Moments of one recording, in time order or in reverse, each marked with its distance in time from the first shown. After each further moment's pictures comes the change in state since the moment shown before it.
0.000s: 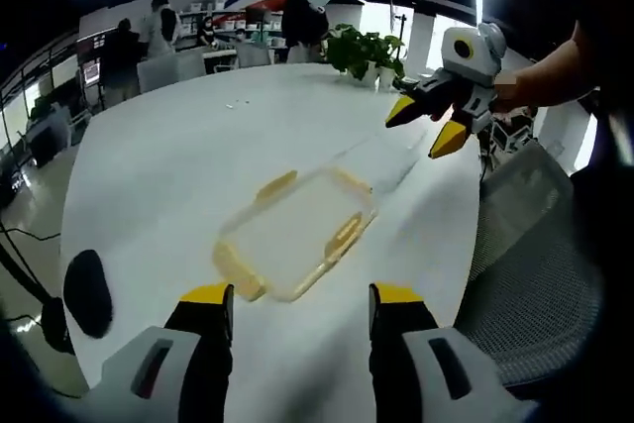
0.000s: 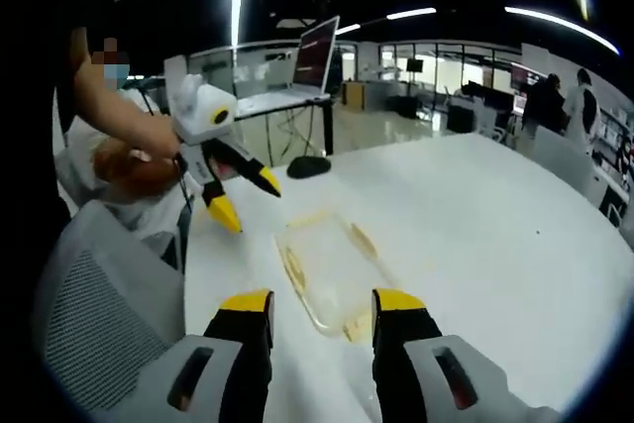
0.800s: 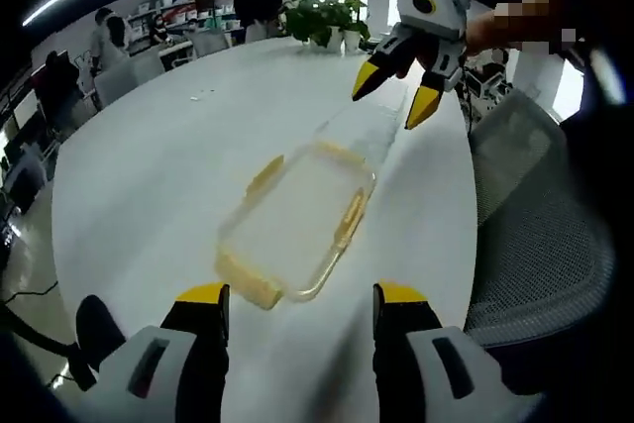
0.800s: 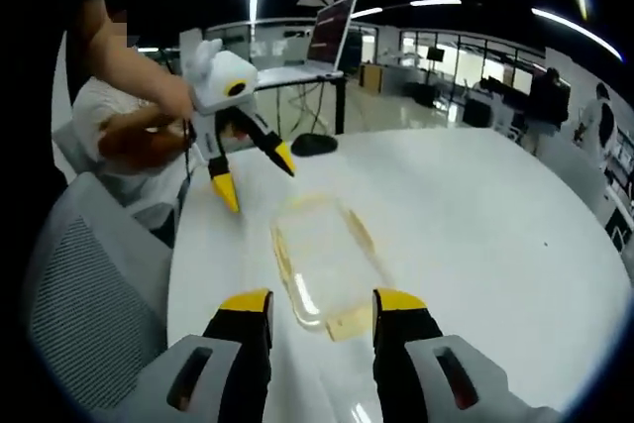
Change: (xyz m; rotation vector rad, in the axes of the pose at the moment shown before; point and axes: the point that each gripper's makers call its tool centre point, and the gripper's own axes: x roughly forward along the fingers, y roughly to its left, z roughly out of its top) left arm 0.015 0.011 -0.001 0.232 0.133 -0.075; right arm 0.014 -0.013 -0.012 -0.088 0.104 0.047
